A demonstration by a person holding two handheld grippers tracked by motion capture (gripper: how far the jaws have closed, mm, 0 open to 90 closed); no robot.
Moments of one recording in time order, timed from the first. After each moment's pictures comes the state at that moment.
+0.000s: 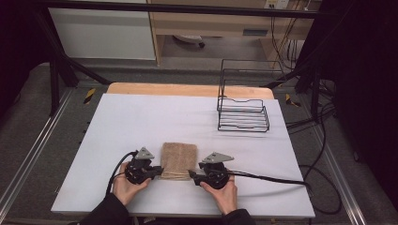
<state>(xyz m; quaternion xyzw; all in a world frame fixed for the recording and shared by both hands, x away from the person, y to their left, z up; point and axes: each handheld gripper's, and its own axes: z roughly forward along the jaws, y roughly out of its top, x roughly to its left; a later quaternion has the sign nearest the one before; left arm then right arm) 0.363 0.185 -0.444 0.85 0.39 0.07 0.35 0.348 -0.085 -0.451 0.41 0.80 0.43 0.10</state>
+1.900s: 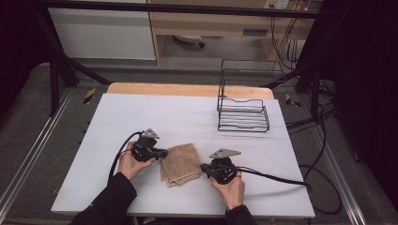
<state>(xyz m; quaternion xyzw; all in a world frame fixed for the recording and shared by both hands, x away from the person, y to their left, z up) 0.422 0.177 -0.431 0.86 0.36 0.06 0.36 0.357 -0.109 -0.436 0.42 0.81 0.40 0.10</state>
